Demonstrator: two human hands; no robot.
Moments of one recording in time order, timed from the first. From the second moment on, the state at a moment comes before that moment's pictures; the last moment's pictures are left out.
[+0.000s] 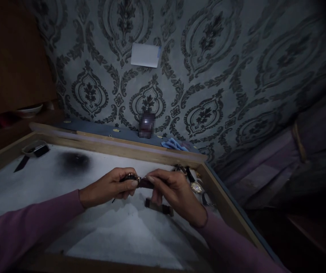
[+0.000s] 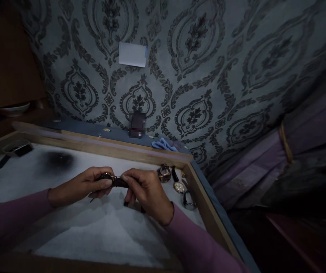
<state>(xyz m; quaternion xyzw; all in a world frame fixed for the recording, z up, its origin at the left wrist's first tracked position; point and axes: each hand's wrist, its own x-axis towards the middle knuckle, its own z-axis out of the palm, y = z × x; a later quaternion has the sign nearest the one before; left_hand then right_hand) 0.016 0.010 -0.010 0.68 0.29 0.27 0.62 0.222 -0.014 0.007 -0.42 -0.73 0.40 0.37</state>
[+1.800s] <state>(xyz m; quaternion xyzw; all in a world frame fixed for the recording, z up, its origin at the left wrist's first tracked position) 0.015 0.008 -0.012 0.75 0.28 0.23 0.55 0.226 -0.013 0.007 -0.44 -0.73 0.47 0.24</state>
